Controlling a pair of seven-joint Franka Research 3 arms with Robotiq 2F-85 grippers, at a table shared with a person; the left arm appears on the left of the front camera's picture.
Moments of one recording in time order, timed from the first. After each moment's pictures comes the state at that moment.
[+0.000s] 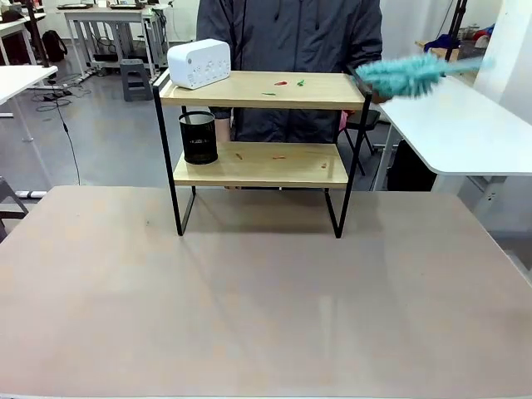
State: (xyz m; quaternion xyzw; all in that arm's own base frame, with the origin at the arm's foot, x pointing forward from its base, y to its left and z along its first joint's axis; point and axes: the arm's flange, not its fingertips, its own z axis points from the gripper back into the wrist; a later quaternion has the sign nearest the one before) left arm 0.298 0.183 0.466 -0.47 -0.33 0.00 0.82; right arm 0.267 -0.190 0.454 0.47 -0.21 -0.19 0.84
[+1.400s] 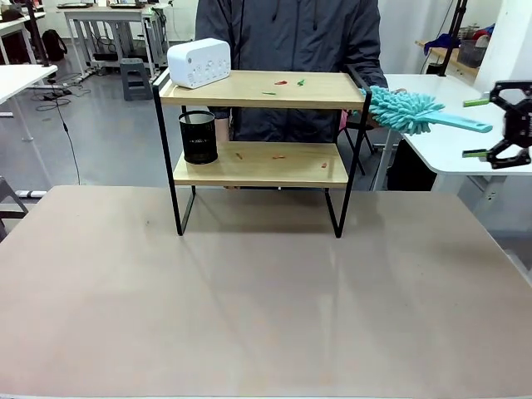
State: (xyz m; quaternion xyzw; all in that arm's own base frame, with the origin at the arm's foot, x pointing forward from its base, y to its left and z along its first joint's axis) left arm 0.295 0.190 0.460 -0.47 -0.34 0.01 0.81; right arm 0.464 -0.102 0.483 0.58 -0.08 -0.27 0.76
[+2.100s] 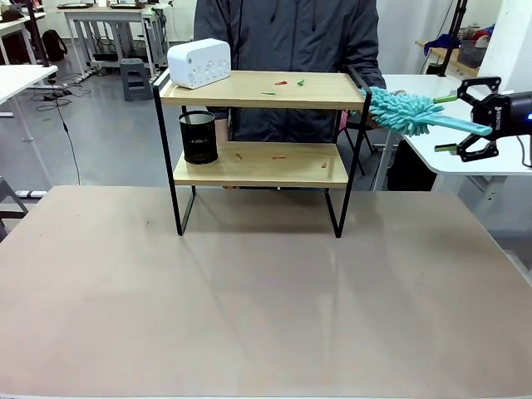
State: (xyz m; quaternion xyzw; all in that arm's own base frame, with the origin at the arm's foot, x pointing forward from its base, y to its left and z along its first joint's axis) left arm 0.294 0.190 0.460 -0.47 -0.34 0.01 0.81; right arm 0.495 -0.073 0.479 0.58 -0.05 -0.25 0.77
